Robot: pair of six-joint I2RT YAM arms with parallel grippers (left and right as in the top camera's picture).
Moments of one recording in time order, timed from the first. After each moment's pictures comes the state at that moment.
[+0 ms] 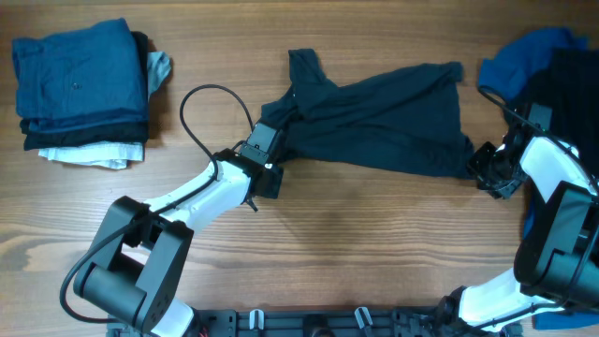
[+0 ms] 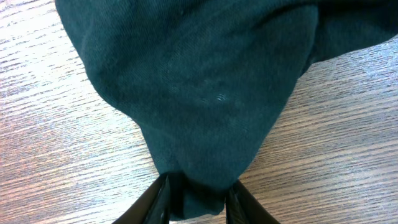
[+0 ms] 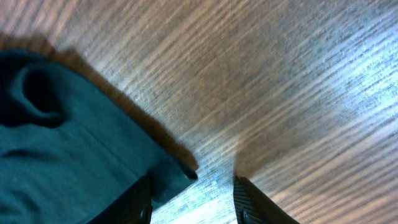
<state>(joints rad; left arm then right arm) -0.51 1.72 0.89 -0.45 -0.12 -0.23 -0.36 1.77 0.99 -0.68 -0.02 0.42</state>
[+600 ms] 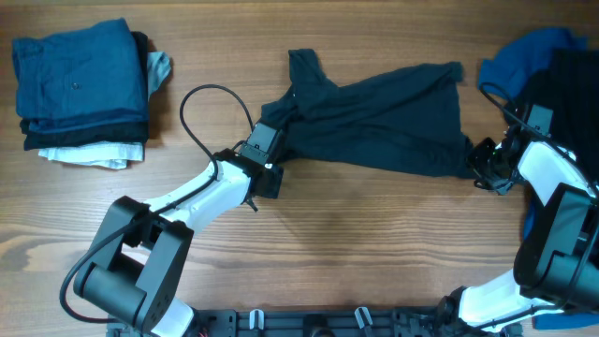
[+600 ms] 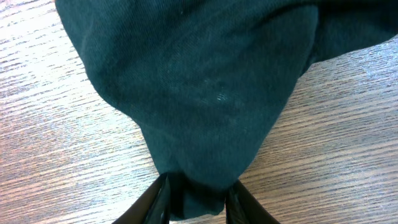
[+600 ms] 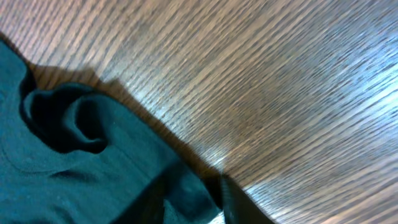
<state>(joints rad) -0.51 1.72 0.89 -0.45 -0.12 -0.23 -0.36 1.76 0.95 -0.56 -0.08 0.46</state>
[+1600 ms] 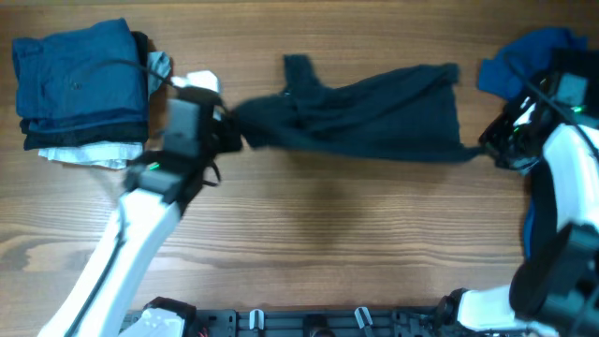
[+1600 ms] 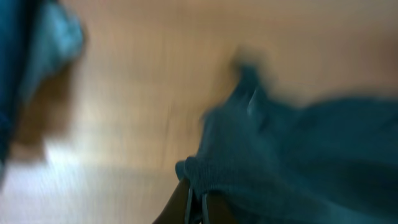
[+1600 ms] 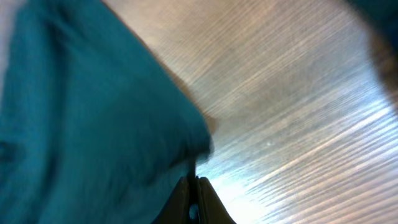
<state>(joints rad) -0.28 1.23 1.03 -0.50 -0.10 -0.39 -0.36 1.60 1.26 -0.95 -0.16 0.40</state>
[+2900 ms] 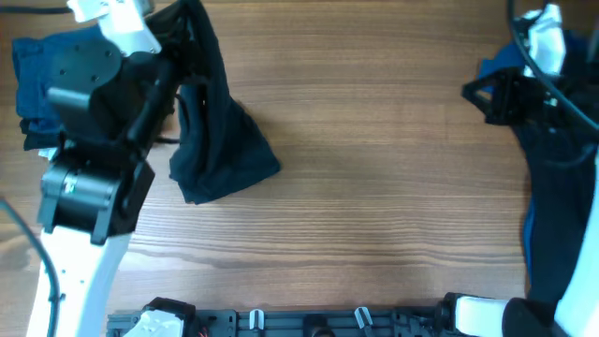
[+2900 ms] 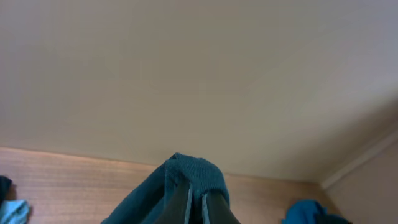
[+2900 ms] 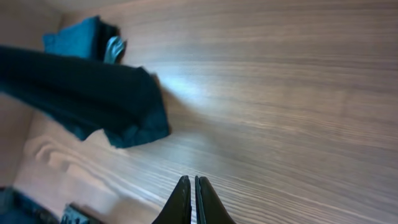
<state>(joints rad) -0.25 1.20 1.48 -0.41 0.01 -0.41 -0.14 1.50 1.99 -1.53 -0.56 -0.08</state>
